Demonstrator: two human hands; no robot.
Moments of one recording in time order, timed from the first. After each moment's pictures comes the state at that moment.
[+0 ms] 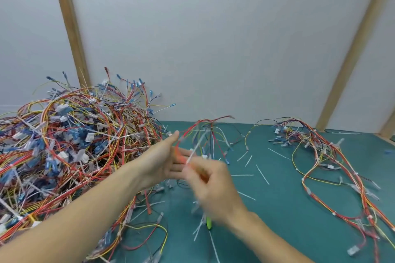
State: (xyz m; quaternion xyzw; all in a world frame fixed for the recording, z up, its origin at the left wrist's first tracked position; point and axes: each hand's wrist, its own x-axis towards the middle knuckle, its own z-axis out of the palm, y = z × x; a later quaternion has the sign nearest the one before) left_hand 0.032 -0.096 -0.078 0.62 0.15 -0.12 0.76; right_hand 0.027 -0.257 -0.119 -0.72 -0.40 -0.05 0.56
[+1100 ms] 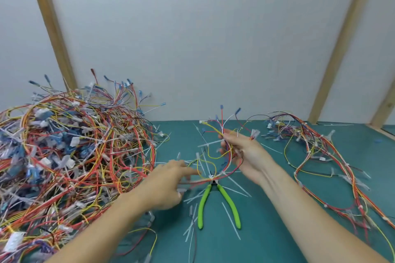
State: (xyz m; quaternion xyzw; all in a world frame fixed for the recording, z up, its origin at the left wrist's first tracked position) left_hand 0.031 -0.112 -0.125 0.99 -0.13 -0.02 0.11; right_hand 0.134 -0.327 -0.110 -0.53 -0.07 0.19 0.83
